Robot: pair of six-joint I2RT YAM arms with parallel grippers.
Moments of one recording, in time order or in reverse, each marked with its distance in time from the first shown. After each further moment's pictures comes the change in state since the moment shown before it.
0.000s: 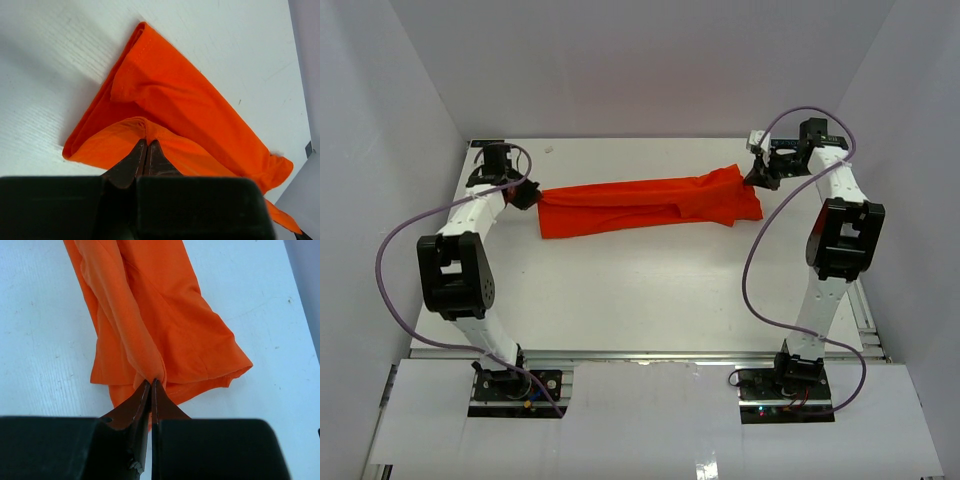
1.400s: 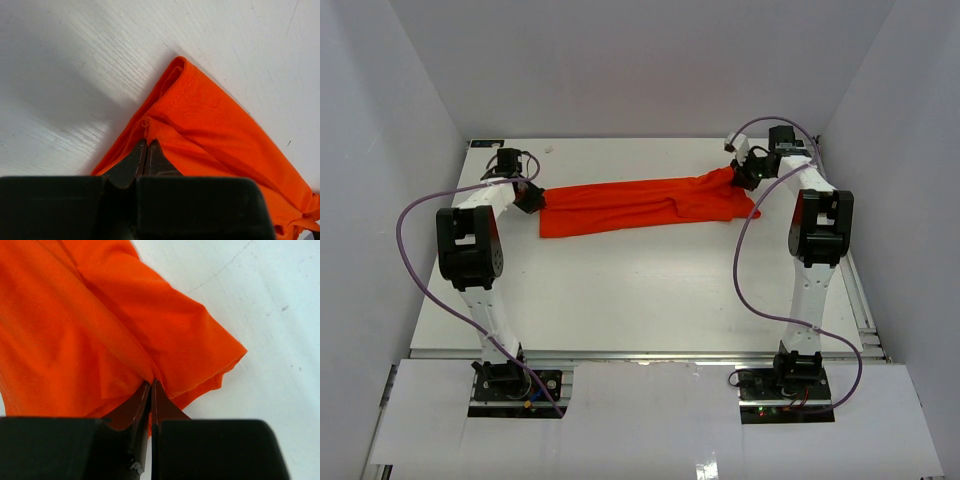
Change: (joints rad) left arm 0.000 0.293 0.144 0.017 -0.049 0.032; right arm 0.102 0.203 0.009 0.407 0.293 0.427
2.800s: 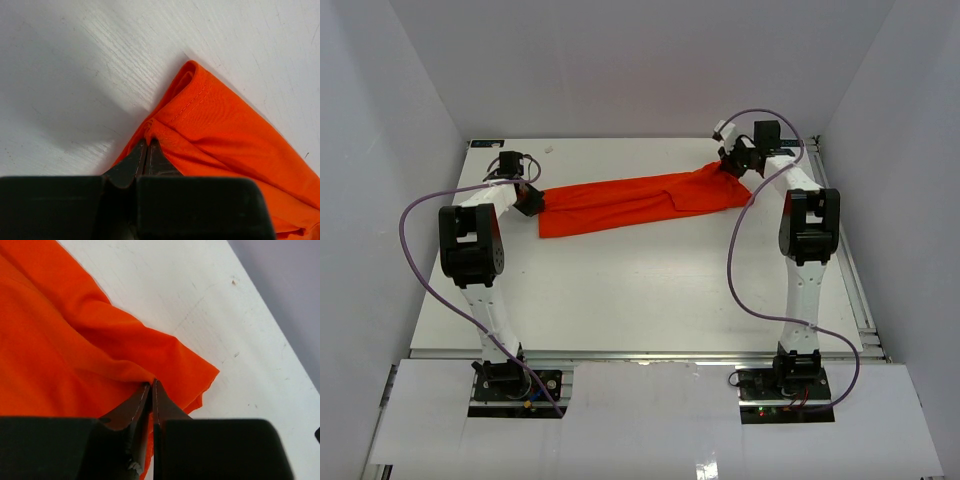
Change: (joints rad) left arm 0.000 0.032 -0.003 0.007 -0.038 0.009; right arm 0.069 0.038 0.045 0.245 0.074 0.157
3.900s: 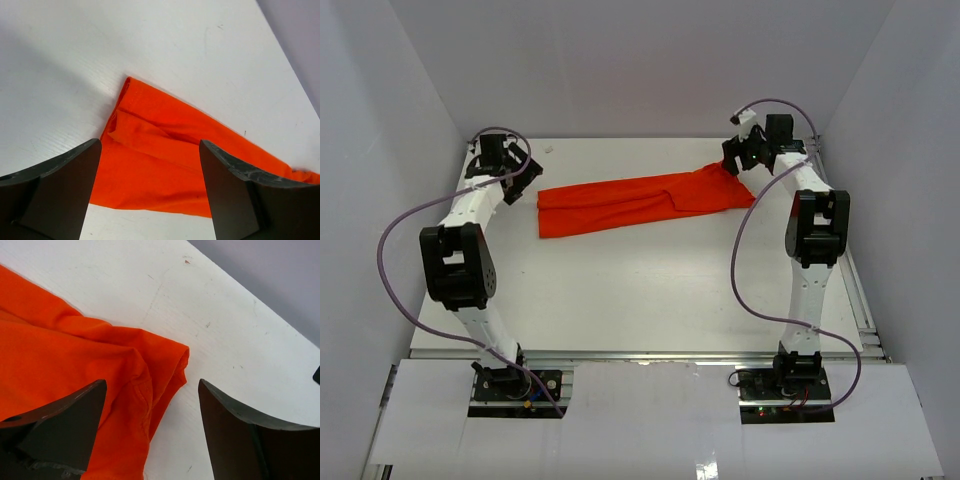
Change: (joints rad) left arm 0.012 -0.209 -0.006 0.035 -0.005 0.105; right arm -0.030 -0.035 -0.011 0.040 0.103 0.278
